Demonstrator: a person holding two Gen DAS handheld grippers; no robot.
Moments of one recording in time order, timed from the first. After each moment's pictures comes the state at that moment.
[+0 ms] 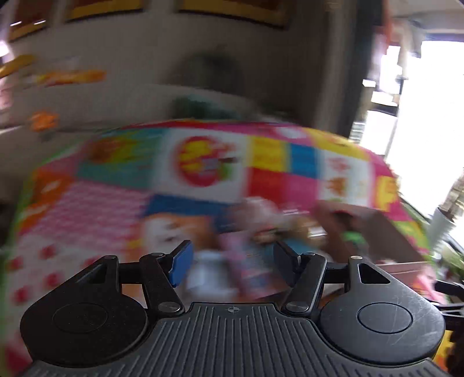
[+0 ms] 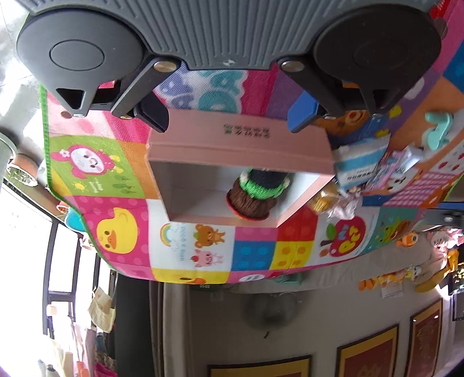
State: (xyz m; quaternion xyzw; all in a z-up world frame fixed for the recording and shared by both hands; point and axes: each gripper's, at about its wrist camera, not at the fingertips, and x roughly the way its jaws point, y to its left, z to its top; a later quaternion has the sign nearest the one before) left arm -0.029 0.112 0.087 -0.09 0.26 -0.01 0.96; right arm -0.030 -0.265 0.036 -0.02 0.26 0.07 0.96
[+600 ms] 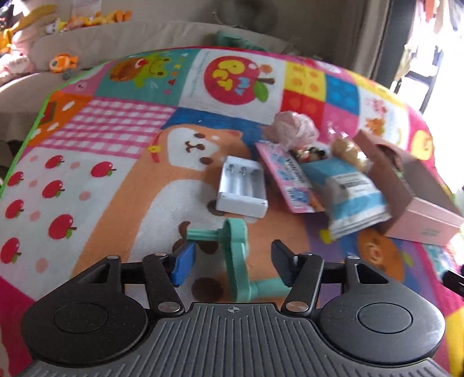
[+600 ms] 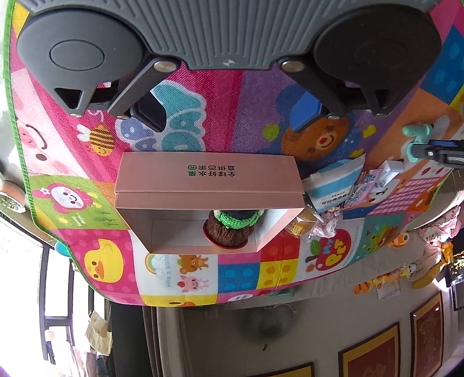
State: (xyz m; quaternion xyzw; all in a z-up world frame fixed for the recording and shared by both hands) left arm -0.008 0.089 0.012 -0.09 0.36 0.01 0.93; right arm -0.045 -0.247 0.016 0.02 0.29 0.08 0.95
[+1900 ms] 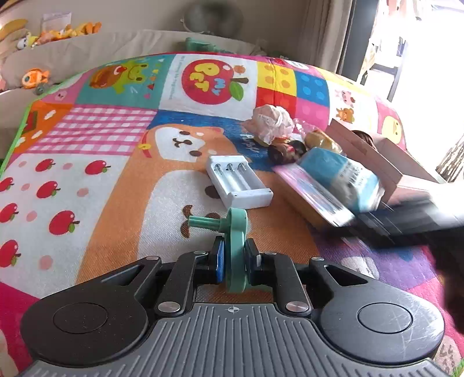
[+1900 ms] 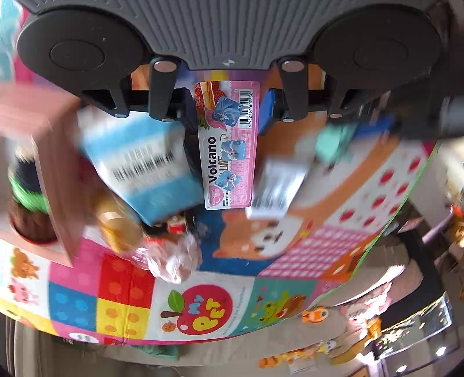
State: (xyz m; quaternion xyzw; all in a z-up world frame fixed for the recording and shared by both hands) left arm -0.038 0.108 0.003 -0.07 0.33 -0.06 0.94; right arm 0.029 -0.084 0.028 -0.06 0.40 0.27 0.87
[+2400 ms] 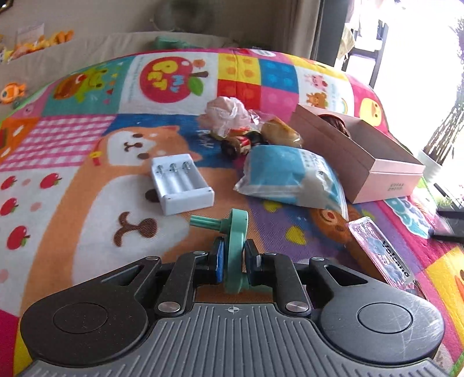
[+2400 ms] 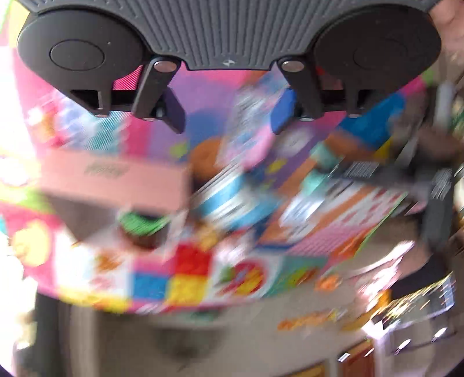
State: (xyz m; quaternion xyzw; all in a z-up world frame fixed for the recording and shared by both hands) left arm -0.027 0.056 0.002 -0.04 0.34 -0.10 0.94; right arm -0.066 -0.213 0.056 -0.04 0.31 0.20 0.93
